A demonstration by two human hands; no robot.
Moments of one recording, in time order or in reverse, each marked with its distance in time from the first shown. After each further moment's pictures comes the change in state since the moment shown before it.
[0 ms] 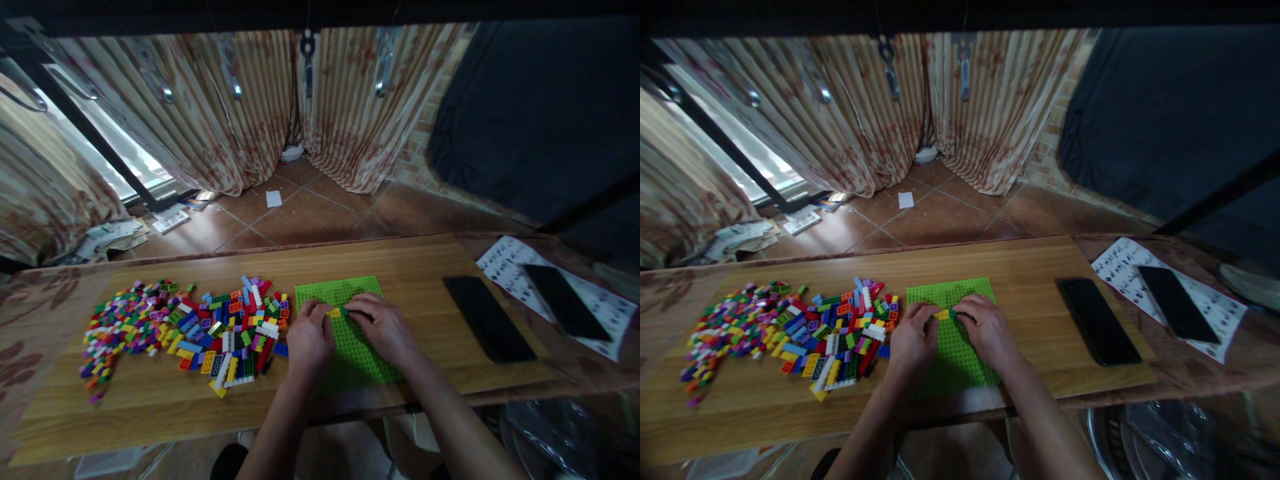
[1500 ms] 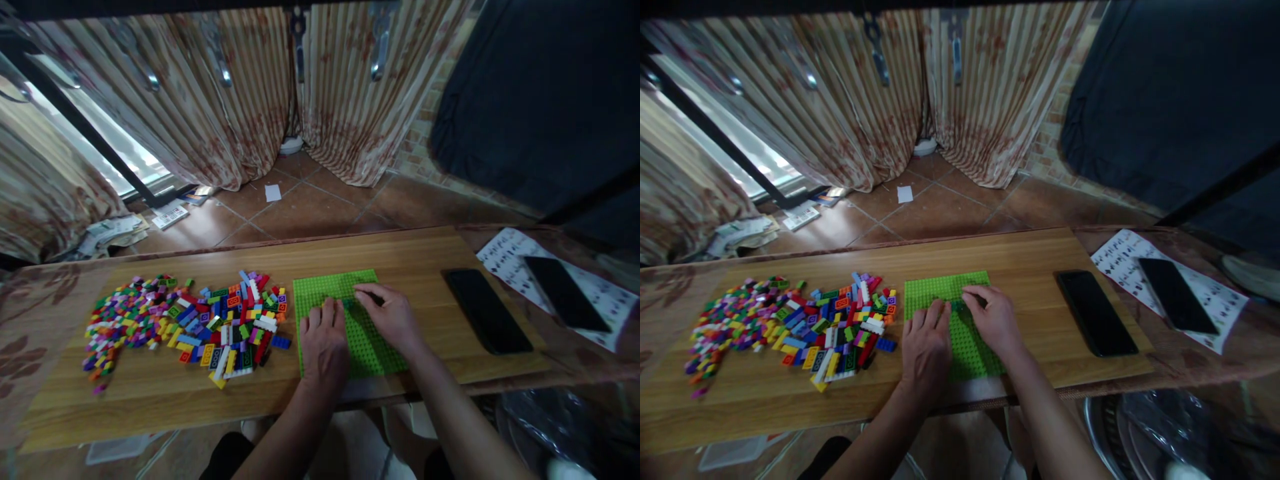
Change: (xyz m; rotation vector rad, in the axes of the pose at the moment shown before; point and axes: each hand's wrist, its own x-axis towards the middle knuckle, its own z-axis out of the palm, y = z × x) left_hand -0.023 0.019 0.023 0.630 0.071 0.249; right_hand 0.002 0.001 -0.006 0.057 0.182 0.214
